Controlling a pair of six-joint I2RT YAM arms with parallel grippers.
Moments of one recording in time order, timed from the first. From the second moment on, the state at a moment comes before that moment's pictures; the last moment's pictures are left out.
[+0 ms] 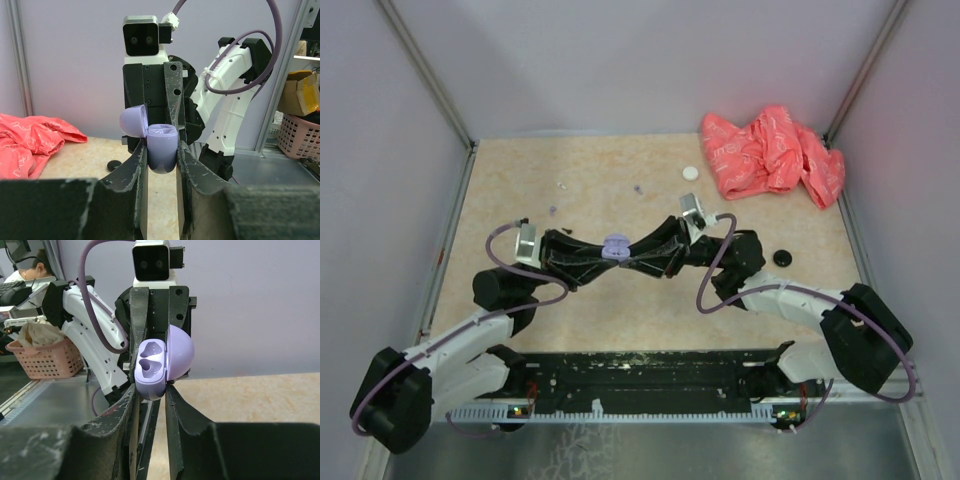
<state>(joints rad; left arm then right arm) -0.55 0.98 0.36 1.38 0.76 -0.66 0.75 1.30 0.61 1.31 -0.82 0.59</state>
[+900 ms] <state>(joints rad) -0.55 0.82 0.35 1.10 0.73 -0.59 0.74 1.26 0.61 1.20 -0.88 0.55</state>
